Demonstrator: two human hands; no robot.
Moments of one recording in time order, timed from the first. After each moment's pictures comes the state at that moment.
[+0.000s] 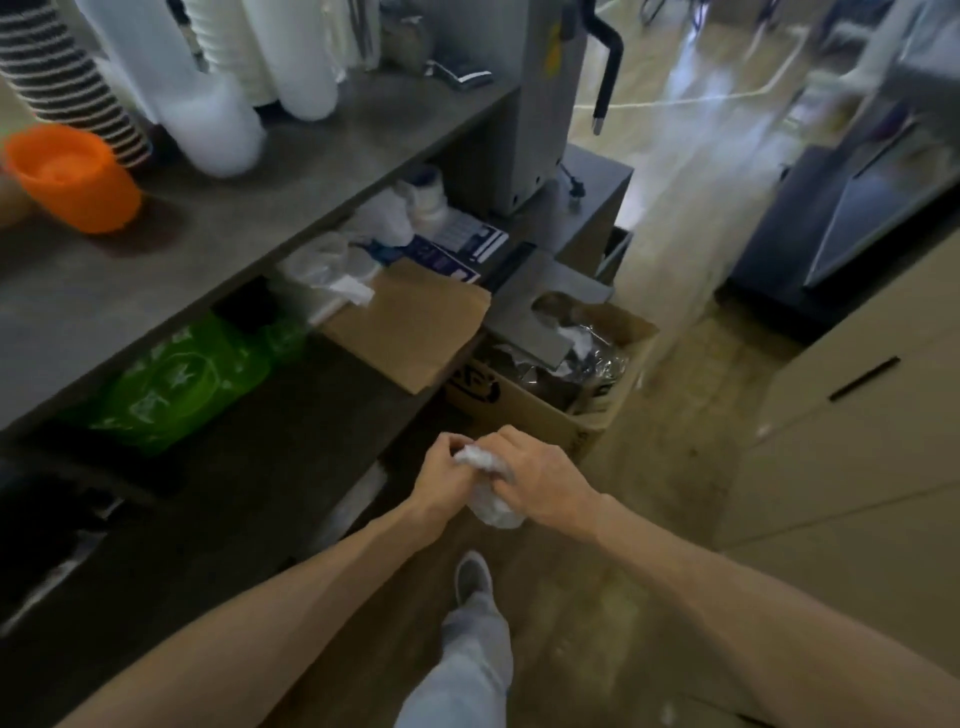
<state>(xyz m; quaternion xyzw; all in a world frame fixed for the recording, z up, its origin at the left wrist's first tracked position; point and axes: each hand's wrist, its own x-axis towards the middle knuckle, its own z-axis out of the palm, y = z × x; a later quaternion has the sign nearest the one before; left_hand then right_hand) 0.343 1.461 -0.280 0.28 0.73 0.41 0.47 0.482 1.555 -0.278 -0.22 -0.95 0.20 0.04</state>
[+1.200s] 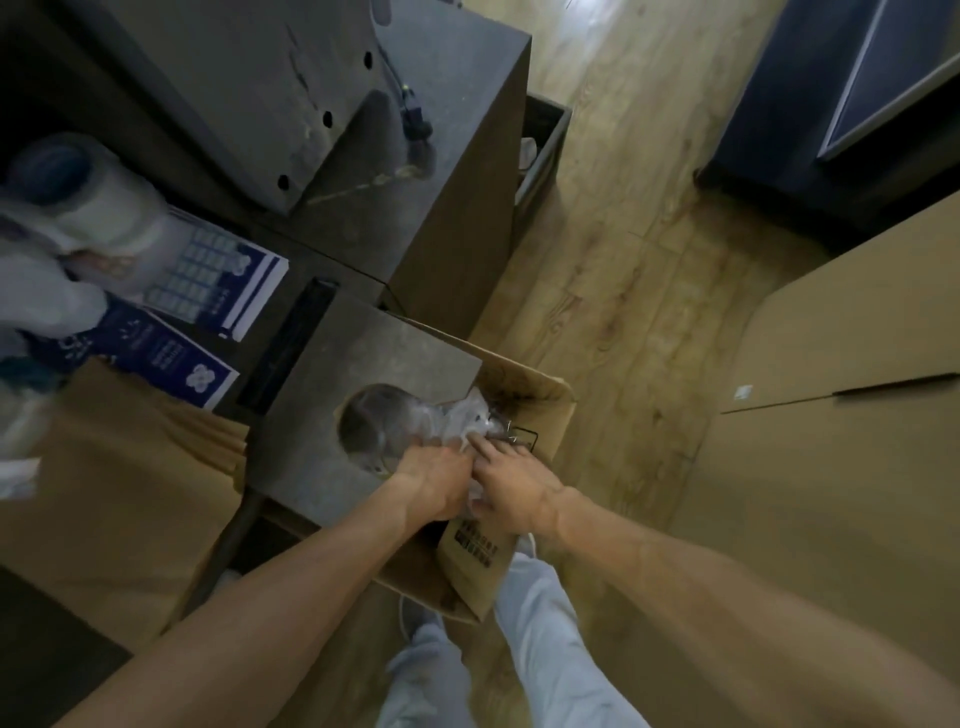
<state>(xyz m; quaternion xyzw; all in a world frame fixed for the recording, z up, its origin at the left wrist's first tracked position) 0.384 1.930 -0.436 0.65 0.63 -0.27 0.34 0.522 1.965 -0.476 -0.28 -0.88 0.31 -0.22</state>
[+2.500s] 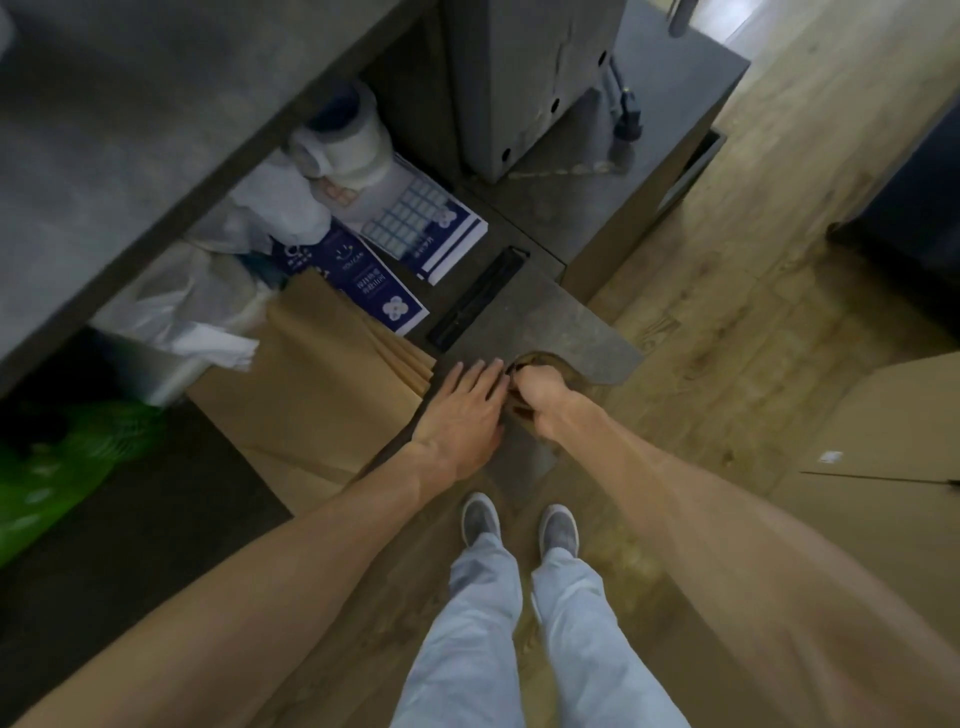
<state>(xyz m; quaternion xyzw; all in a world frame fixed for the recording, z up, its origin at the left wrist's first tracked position) 0.259 1.837 -0.391 0.64 0.74 -0.10 0.19 0.334 1.951 -0.415 -0.64 -0.38 0.67 -0.04</state>
